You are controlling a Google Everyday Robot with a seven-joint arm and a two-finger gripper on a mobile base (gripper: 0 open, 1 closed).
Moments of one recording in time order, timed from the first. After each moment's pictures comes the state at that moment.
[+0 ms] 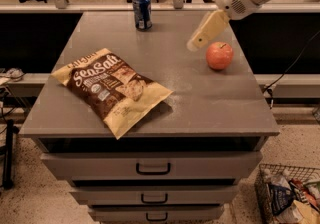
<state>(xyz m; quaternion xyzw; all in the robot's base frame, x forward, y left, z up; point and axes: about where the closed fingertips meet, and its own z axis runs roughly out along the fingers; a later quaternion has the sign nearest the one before) 0.655 -0.108 0.971 -0.56 0.73 0.09 0.39</state>
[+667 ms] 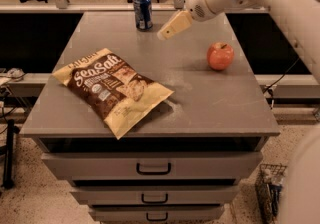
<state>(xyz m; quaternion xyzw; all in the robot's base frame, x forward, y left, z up) 0.761 -0.057 0.937 -0.49 0.73 0.11 0.47</state>
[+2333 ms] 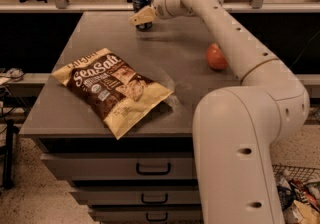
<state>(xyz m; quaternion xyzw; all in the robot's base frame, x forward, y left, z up) 0.912 0.029 0.895 -0.38 0.74 0.15 0.53</state>
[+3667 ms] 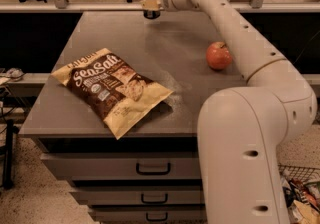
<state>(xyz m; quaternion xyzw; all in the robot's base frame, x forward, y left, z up) 0.922 0.007 0.926 -0.34 0.74 0.14 0.57</state>
